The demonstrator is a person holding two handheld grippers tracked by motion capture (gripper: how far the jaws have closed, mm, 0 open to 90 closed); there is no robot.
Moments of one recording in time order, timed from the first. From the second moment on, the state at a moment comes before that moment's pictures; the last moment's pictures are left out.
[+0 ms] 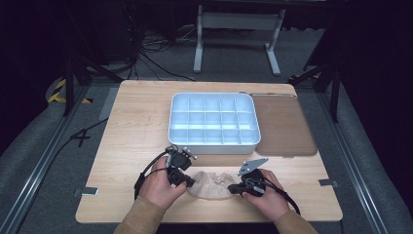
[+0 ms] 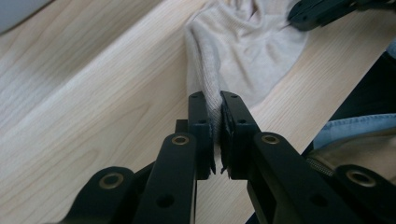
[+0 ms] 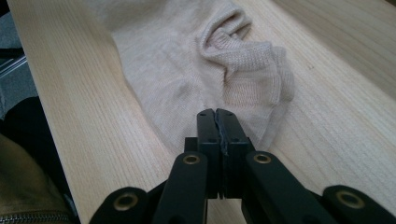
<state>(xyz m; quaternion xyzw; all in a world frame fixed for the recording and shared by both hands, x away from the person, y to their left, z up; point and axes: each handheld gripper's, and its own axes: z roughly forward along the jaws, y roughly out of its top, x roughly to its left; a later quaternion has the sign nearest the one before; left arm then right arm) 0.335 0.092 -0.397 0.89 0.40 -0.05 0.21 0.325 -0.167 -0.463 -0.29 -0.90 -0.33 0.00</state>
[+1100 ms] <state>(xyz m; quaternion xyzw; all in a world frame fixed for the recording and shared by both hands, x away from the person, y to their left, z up) 0.345 0.022 -0.404 0.90 0.34 -0.06 0.26 0.318 -0.171 -0.467 -0.28 -0.89 -0.35 -0.01</state>
